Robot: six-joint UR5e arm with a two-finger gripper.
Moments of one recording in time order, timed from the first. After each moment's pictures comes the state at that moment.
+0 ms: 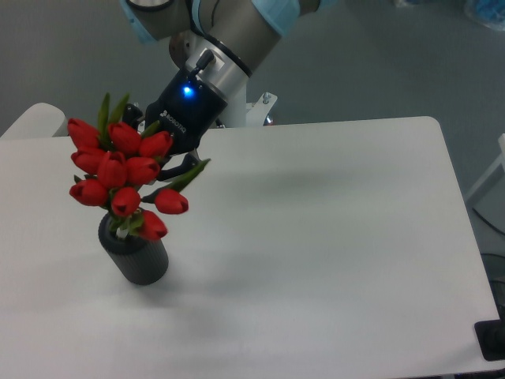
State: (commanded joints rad) arm 2.50 -1.61 -1.81 -0.73 0.54 0.79
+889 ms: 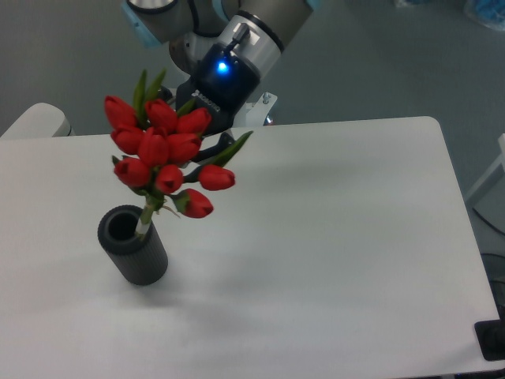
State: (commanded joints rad) arm 2.62 -1.58 -1.80 -0.73 0.49 0.80
